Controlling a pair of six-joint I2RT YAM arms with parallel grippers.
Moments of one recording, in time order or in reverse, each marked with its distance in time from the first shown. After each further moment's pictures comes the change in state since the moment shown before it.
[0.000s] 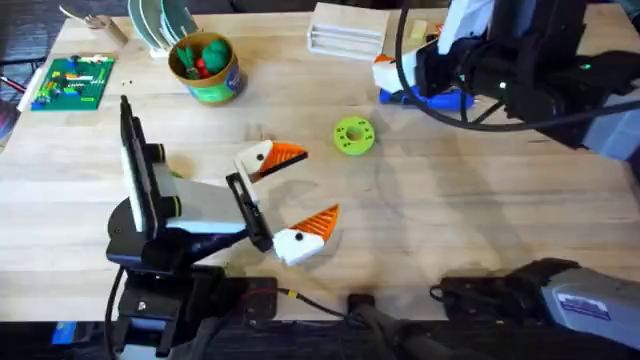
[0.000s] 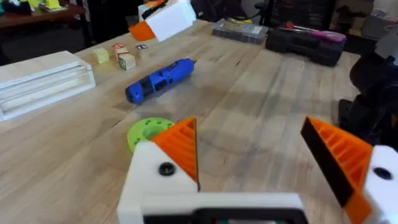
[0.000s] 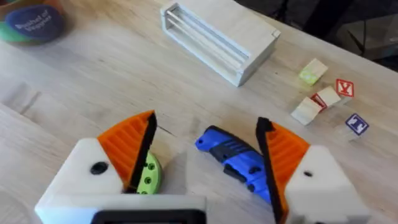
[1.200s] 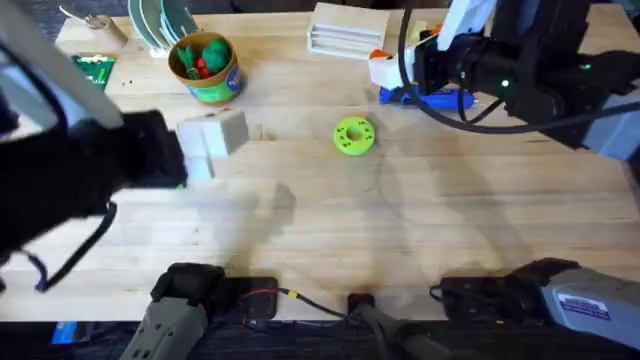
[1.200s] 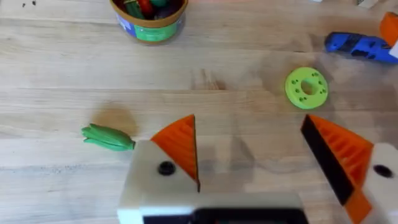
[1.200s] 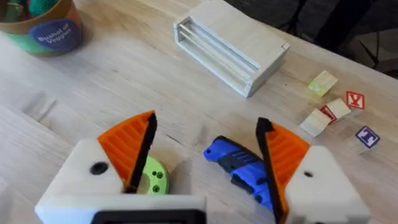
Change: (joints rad) left arm 0.000 0.640 1.060 -1.048 -0.949 -0.153; right arm 0.001 0.000 0.000 0.037 -0.059 0.015
